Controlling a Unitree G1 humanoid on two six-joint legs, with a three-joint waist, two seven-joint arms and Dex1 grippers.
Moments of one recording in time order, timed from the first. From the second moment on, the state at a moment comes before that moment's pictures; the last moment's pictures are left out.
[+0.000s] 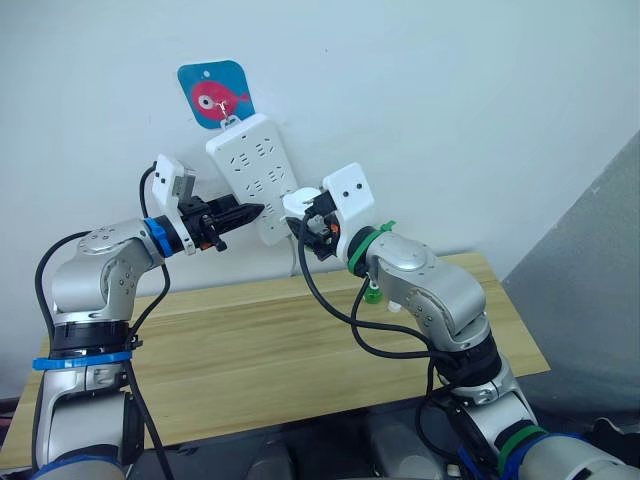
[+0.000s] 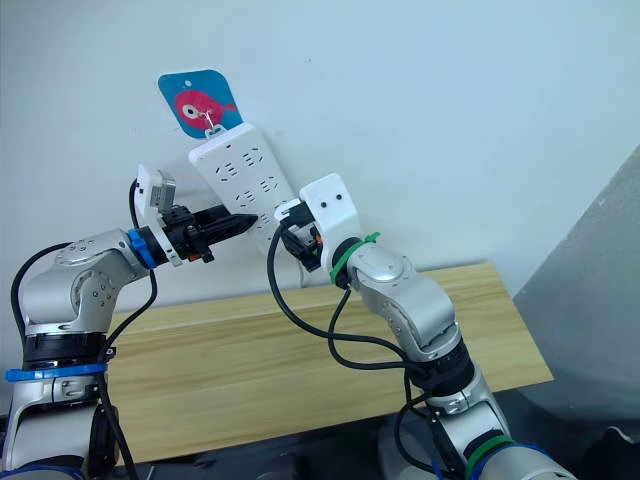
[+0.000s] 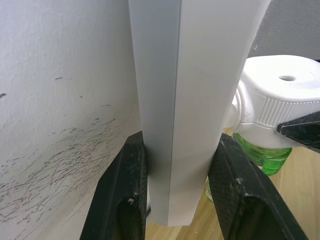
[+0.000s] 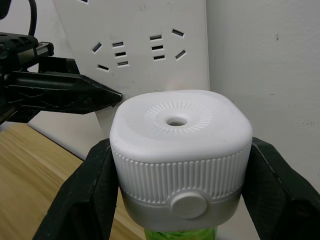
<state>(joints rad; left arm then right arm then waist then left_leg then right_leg) -0.59 0.67 0.20 0.17 -0.51 0.58 -0.98 -0.71 0.00 0.30 -0.29 0.25 0.95 0.13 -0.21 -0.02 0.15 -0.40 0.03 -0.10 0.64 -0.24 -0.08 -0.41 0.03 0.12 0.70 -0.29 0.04</state>
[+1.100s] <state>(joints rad) -0.56 0.68 0.25 0.16 -0.50 0.65 -0.95 -0.81 0.11 0.30 0.00 0.14 0.79 0.22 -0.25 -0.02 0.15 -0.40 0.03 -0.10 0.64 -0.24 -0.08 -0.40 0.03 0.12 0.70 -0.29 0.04</state>
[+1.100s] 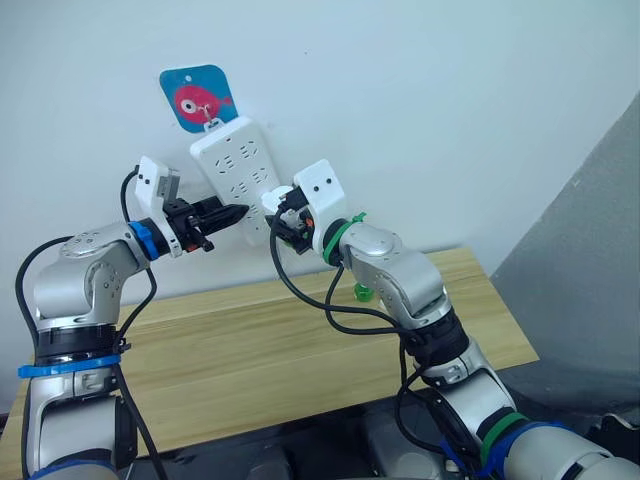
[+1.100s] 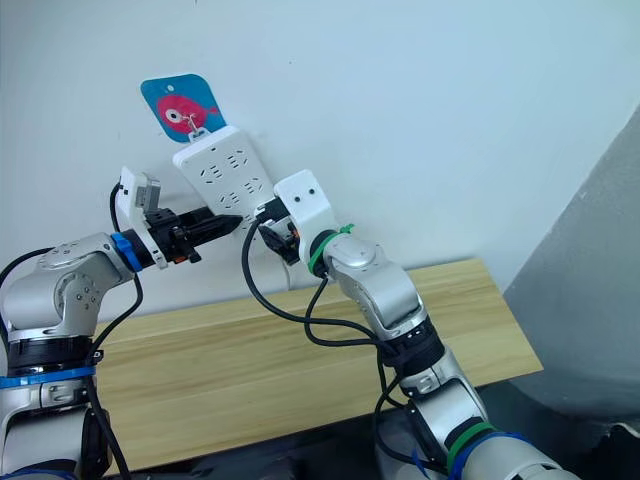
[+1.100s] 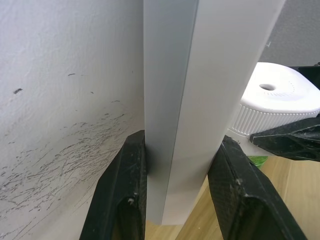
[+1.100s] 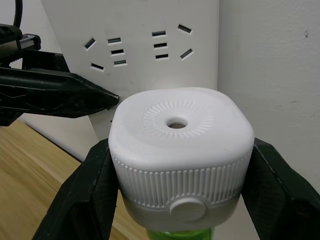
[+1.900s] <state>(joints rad) -0.56 0.66 0.22 0.15 -0.48 0.56 -1.00 -0.81 0.13 0.30 0.05 0.10 0.78 0.25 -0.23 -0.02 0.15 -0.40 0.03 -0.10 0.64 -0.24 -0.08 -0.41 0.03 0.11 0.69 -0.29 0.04</state>
